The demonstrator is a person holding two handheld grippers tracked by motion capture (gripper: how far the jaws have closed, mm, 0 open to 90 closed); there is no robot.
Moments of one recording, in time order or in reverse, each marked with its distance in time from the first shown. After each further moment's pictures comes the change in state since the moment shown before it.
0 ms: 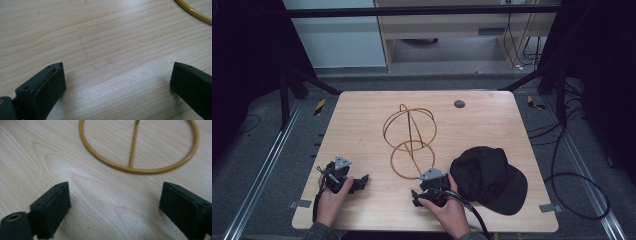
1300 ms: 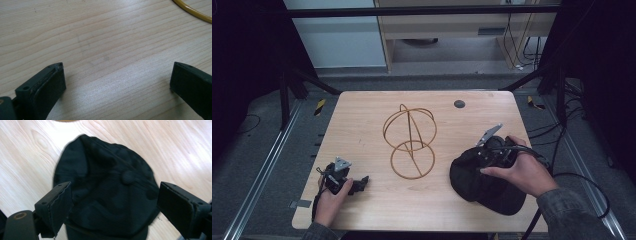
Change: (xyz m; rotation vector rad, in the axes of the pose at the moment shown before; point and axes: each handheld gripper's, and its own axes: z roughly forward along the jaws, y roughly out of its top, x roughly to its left) left arm -0.002 -0.003 -0.002 -0.005 -0.012 0.012; right arm -0.150 0.059 -0.152 0.363 -0.039 -0.253
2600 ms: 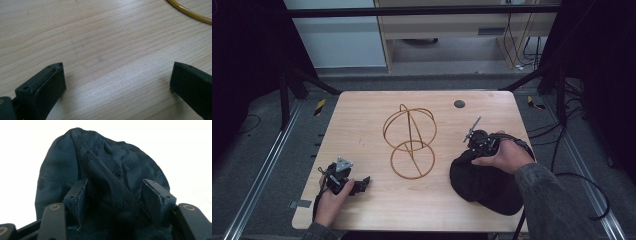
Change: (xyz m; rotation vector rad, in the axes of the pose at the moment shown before) left arm -0.003 0.001 0.001 0.004 -0.018 0.016; right arm -0.017 0.032 0.059 0.158 0.127 -0.091
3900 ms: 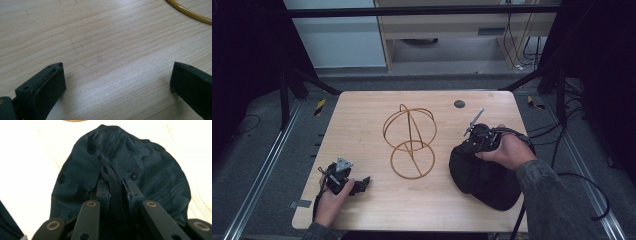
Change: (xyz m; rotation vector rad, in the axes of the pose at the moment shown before) left arm 0.000 0.000 0.000 0.000 -0.001 0.002; right arm -0.005 0.005 -0.023 -0.059 0.051 0.015
